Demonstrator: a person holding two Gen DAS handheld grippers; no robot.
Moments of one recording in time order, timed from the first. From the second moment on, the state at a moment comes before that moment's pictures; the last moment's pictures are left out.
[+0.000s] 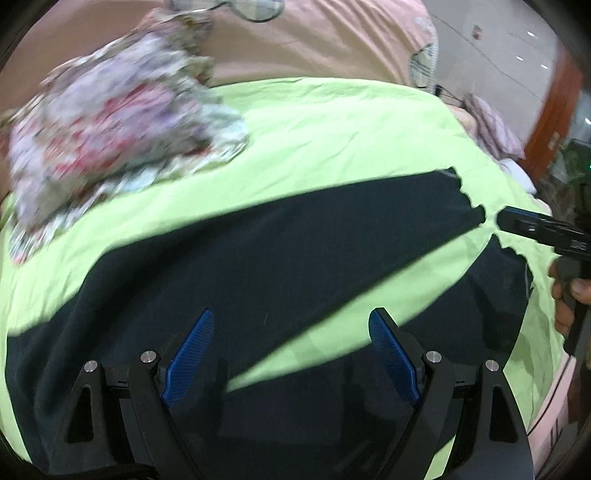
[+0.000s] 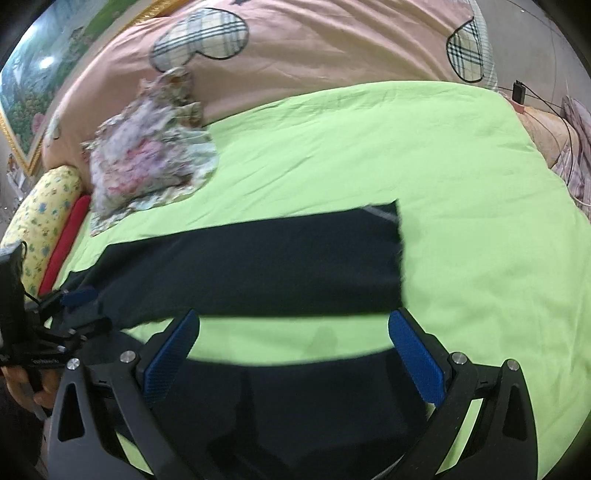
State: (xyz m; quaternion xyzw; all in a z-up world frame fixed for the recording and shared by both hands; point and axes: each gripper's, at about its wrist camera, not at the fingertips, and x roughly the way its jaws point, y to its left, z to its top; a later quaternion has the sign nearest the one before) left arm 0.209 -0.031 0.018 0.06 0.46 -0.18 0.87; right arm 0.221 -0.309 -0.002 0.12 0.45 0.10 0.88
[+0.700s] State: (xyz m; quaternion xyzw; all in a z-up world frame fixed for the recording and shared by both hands) left arm 0.386 -0.093 -0.039 0.14 0.56 -0.30 0.76; right arm 0.330 -0.373 -0.041 0.16 0.50 0.11 0.84
